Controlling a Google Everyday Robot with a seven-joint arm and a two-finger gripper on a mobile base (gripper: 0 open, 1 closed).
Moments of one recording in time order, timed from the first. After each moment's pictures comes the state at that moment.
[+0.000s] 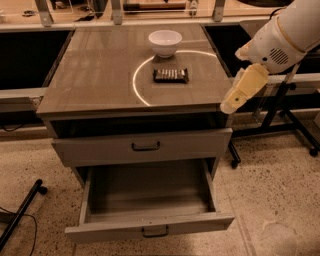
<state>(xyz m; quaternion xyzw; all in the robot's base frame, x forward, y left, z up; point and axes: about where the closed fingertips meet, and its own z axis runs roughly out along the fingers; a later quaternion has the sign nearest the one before) 0.549 -0.166 0.942 -0.54 0.79 0.11 0.26</state>
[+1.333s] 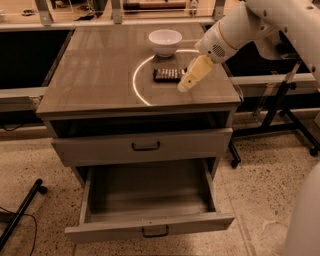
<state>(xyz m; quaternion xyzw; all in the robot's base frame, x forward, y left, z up) 0.685 -0.094 0.897 -0.55 0.76 0.14 0.32</state>
